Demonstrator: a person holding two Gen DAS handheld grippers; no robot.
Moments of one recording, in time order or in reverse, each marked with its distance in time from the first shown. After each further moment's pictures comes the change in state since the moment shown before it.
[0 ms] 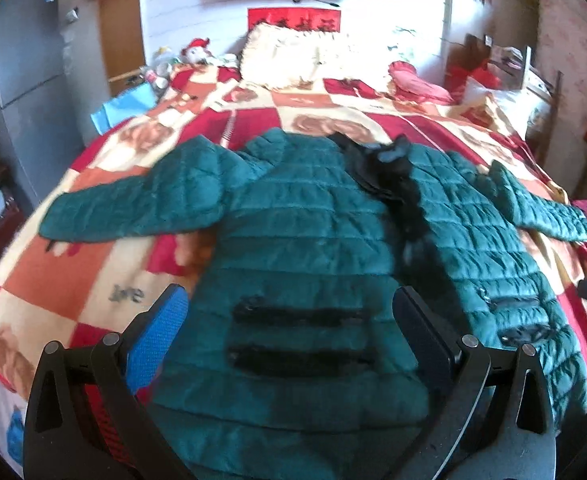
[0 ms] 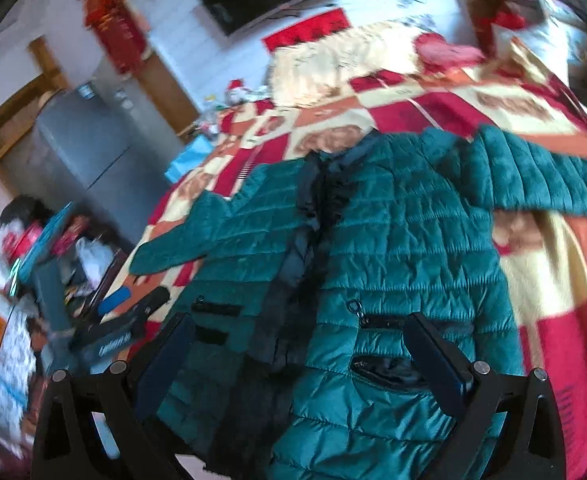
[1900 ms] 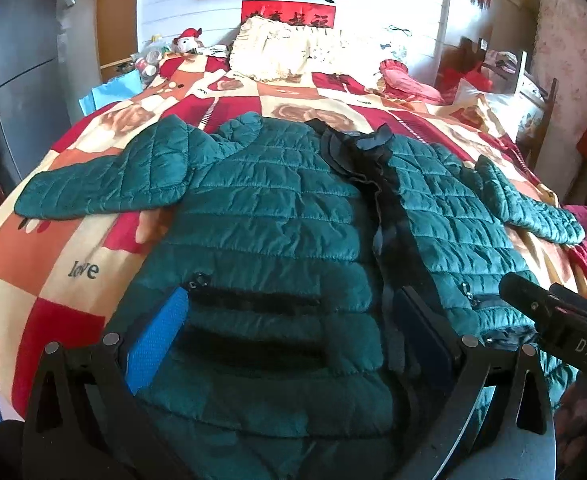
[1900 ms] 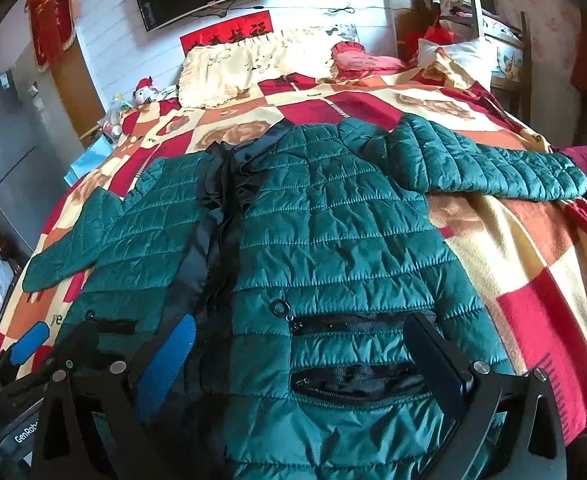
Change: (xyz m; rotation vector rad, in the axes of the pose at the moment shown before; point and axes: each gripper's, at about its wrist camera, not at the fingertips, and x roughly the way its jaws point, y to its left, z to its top) left arm 0.017 -0.026 -0.015 -0.034 -0.003 -0.026; right arm 0.051 0.003 -0.013 0.005 -0.053 -0.413
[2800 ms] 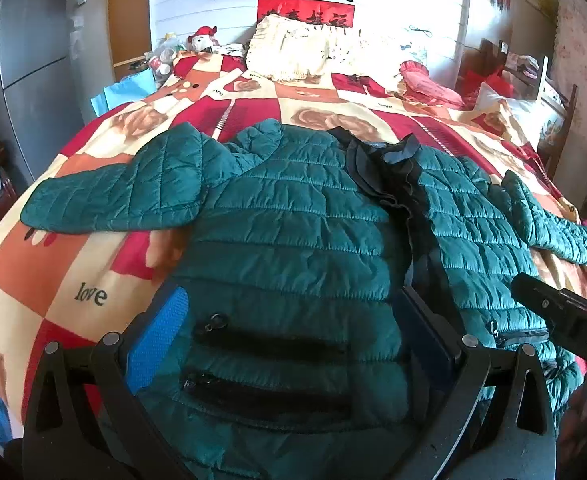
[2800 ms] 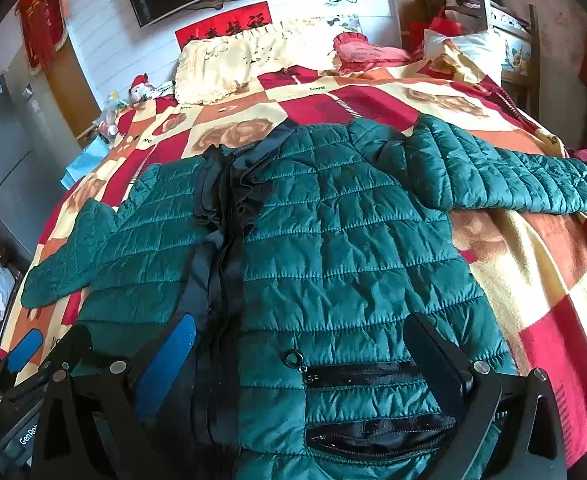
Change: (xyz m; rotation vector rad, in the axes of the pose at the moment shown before) left arm 0.023 0.007 0.031 -0.028 0.012 0.052; right arm 0.029 0.007 0.036 0.020 0.039 0.016
